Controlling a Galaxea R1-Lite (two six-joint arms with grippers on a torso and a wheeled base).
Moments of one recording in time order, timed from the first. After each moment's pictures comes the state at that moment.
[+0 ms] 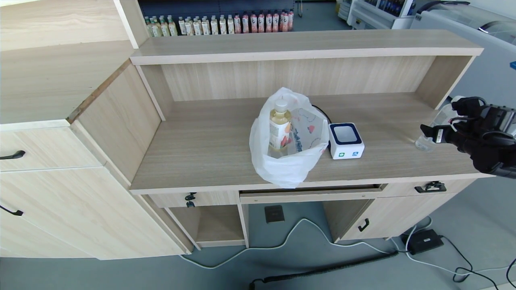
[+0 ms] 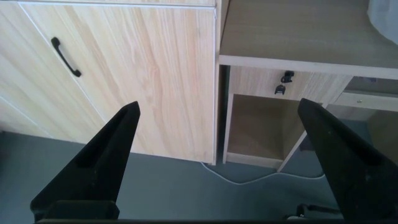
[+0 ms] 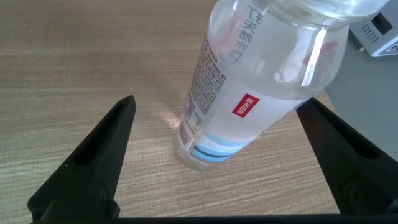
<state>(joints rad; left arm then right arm) 0.00 0.00 0.00 -0.05 0.22 0.00 -0.36 2.31 -1.57 -0.71 0.12 -0.22</state>
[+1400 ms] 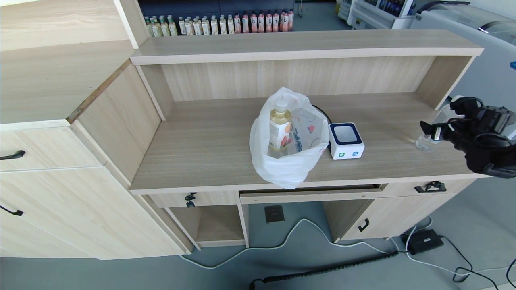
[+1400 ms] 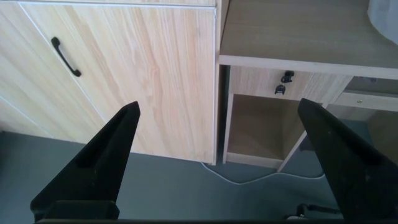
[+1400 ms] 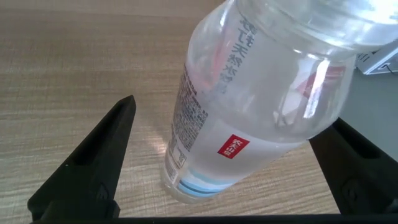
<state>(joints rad) 0.00 0.00 0.00 -0.05 0.22 0.00 -0.37 2.42 -1.72 -0.75 0.14 -0.22</state>
